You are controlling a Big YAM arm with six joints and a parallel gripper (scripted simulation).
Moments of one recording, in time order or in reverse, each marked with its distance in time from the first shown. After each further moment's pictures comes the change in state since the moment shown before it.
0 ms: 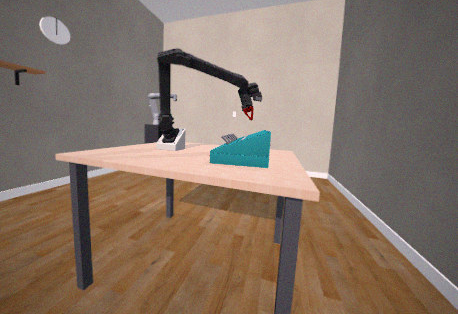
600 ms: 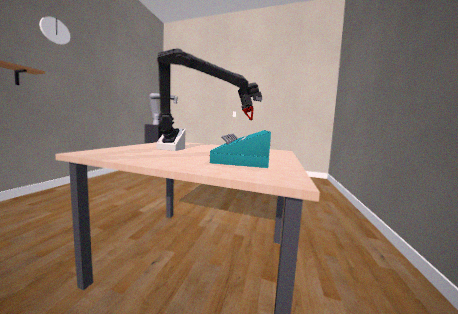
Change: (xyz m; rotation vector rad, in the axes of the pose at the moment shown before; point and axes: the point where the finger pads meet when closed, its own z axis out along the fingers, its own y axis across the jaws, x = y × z) arm 0.000 0.000 0.000 0.000 0.000 -0.001
